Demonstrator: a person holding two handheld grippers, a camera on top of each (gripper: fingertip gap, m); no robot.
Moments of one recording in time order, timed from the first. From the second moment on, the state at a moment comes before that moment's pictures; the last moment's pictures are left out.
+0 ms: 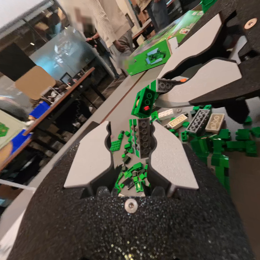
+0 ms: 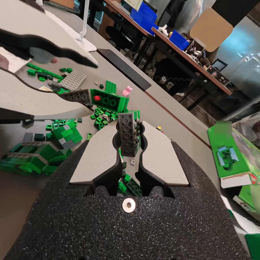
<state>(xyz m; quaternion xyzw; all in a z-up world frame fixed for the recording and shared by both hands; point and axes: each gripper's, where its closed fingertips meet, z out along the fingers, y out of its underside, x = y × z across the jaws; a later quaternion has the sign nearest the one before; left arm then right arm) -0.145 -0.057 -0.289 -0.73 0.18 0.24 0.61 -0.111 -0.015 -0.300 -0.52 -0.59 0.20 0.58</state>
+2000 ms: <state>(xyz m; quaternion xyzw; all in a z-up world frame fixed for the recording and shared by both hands) -0.153 -0.061 -0.323 -0.81 0.17 0.05 0.56 -0.091 -0.029 -0.292 -0.55 -0.48 0.65 0.21</state>
